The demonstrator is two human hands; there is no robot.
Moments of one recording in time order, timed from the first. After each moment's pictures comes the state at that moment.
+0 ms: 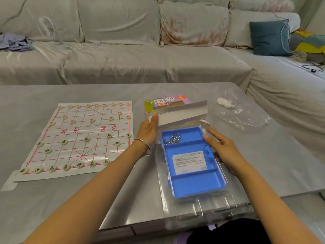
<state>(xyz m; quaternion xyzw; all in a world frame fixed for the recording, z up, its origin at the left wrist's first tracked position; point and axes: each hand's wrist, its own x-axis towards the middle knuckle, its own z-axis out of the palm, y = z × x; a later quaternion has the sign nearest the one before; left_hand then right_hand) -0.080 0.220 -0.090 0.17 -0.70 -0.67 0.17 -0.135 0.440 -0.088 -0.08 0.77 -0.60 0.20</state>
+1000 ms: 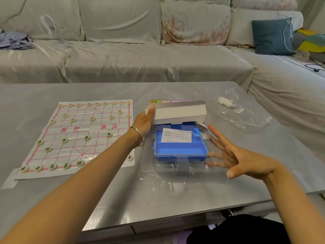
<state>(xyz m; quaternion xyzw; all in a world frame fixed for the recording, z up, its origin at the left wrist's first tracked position) -0.080 0.203 -0.067 0.20 -0.76 -0.61 0.12 -0.134 0.483 -0.061 -0.35 0.59 -0.55 0.48</state>
